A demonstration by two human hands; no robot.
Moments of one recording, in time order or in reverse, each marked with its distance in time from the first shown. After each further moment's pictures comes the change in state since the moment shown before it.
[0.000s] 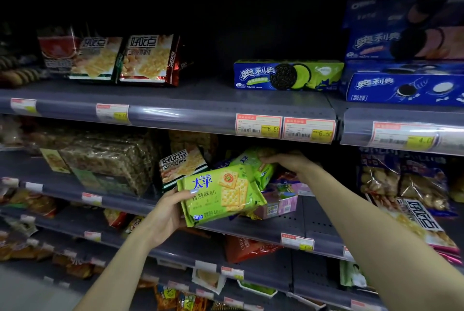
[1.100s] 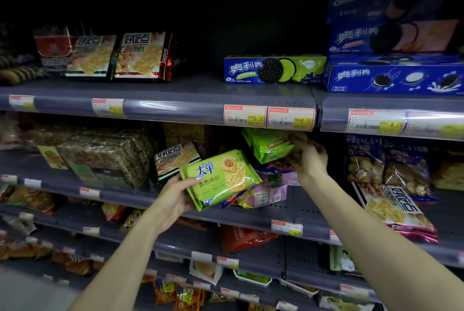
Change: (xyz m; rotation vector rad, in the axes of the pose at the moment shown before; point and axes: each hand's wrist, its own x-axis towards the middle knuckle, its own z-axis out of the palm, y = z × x) left_hand 0.001 0.001 0.029 -0.004 0.126 0.040; right_hand -0.050 0.016 -0.022 0.958 0.374 -0.141
